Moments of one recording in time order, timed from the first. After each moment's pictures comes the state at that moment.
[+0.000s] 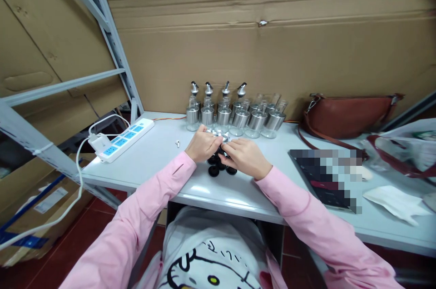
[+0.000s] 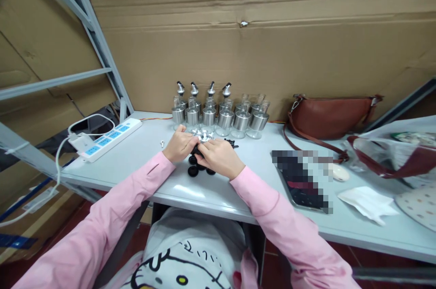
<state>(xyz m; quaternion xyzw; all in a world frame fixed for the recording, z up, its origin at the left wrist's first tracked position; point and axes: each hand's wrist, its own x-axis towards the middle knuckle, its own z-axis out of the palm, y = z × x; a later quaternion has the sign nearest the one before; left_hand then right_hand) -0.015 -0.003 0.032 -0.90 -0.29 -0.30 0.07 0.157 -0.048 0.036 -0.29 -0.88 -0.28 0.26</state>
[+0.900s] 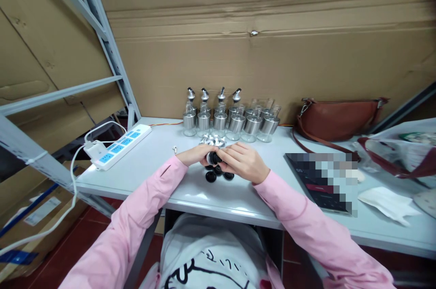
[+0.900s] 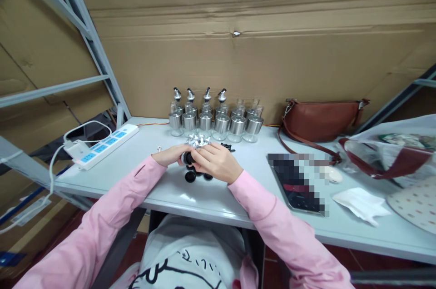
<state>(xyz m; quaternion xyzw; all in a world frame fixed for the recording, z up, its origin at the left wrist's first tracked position) -0.016 -0.008 0.044 -0.76 -0.35 -0.20 -0.51 0.160 -0.052 0.045 -0.17 -0.86 -0.33 0.34</state>
